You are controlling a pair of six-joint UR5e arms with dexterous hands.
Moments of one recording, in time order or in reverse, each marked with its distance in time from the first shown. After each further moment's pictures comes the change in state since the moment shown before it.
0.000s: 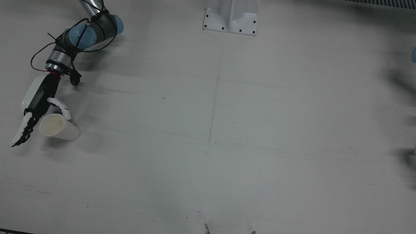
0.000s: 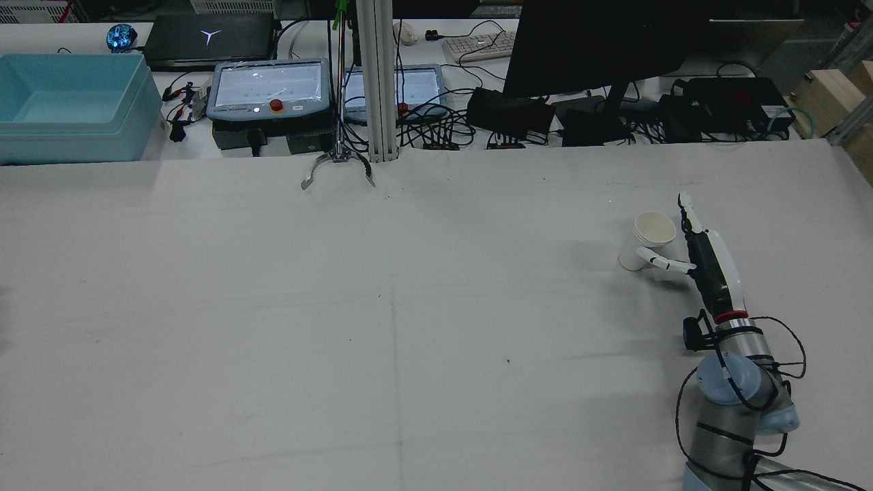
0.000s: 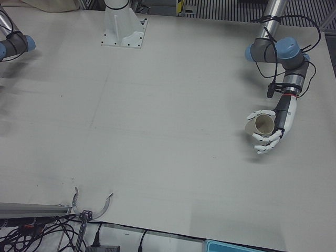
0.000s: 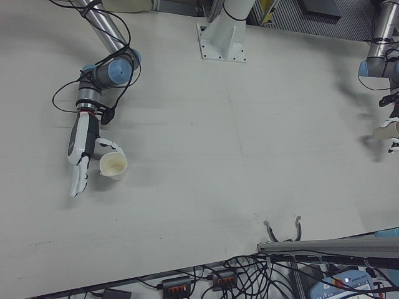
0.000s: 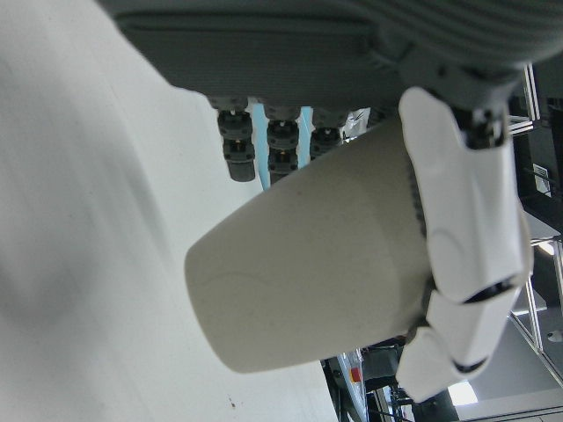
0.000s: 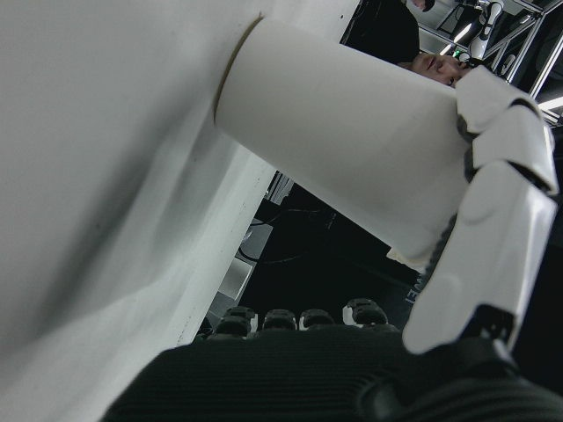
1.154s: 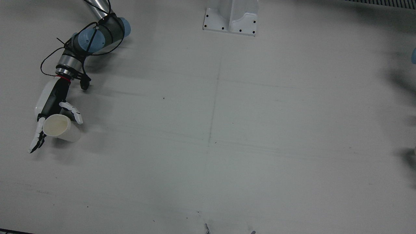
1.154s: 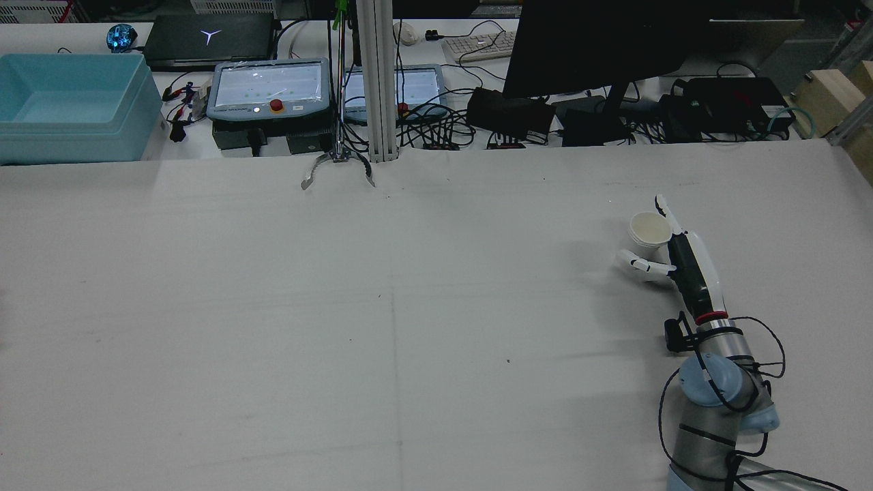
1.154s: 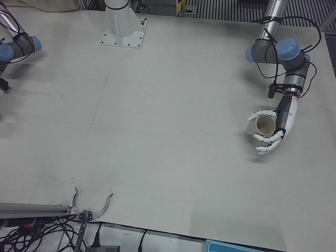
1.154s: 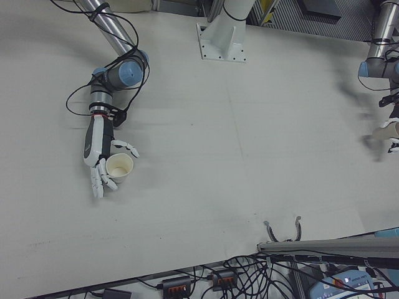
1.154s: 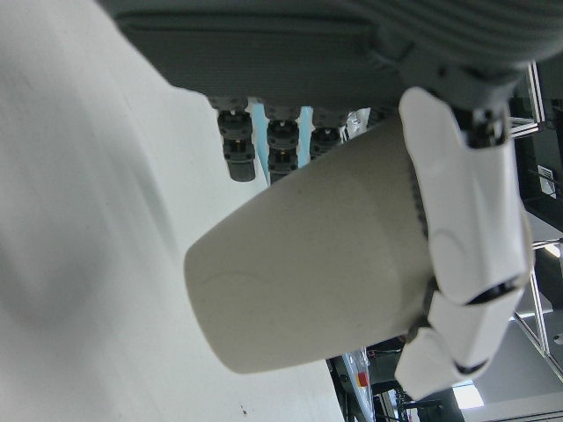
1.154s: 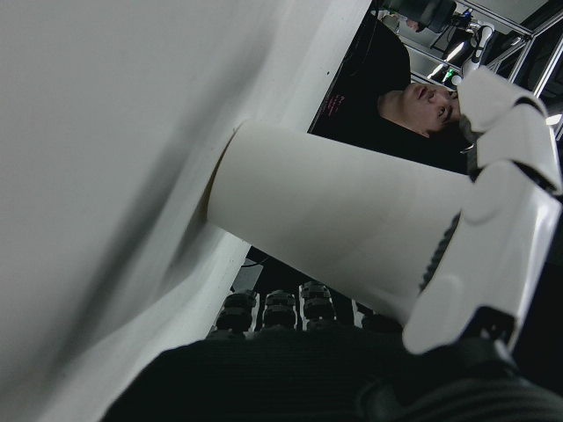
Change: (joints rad) left arm -0.001 -0.001 0.014 -0.002 -0.001 0.002; right arm -0.029 0.045 -0.008 0.000 0.000 -0.028
